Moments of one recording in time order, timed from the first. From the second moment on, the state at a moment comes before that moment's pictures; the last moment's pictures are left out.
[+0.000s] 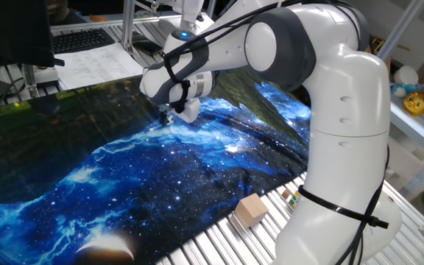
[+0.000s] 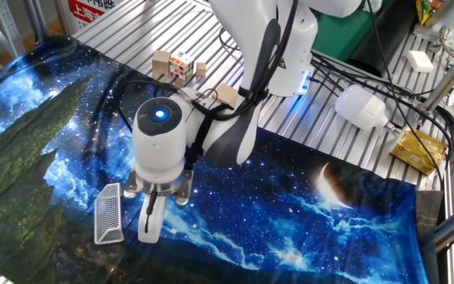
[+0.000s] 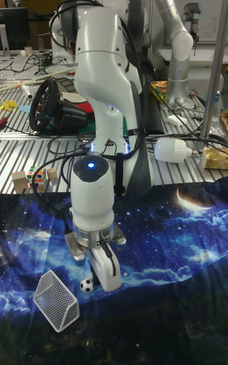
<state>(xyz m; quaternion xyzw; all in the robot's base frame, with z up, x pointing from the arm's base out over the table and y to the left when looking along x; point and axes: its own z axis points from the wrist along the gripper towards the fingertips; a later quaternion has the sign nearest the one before) 0.609 -0.028 0.072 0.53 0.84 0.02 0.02</state>
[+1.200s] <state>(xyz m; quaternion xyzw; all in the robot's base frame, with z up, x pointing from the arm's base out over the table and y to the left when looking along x) 0.627 -0.062 0.073 0.52 0.86 0.00 0.05</state>
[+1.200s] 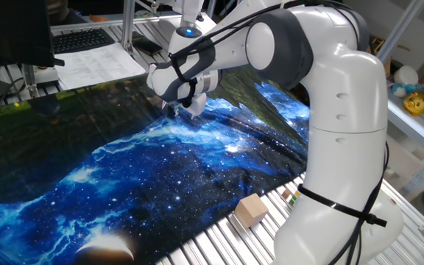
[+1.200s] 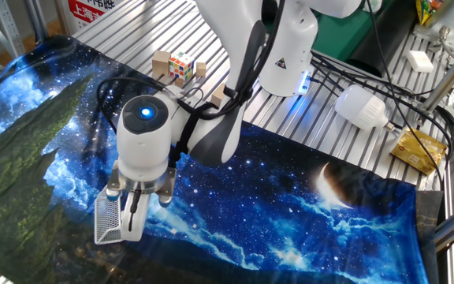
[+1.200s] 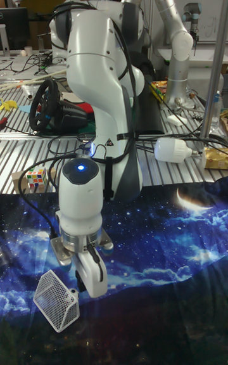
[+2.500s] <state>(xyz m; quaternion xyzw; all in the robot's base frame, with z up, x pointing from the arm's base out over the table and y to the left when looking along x) 0.640 -0.100 0.077 0.51 0.86 -0.01 0.07</state>
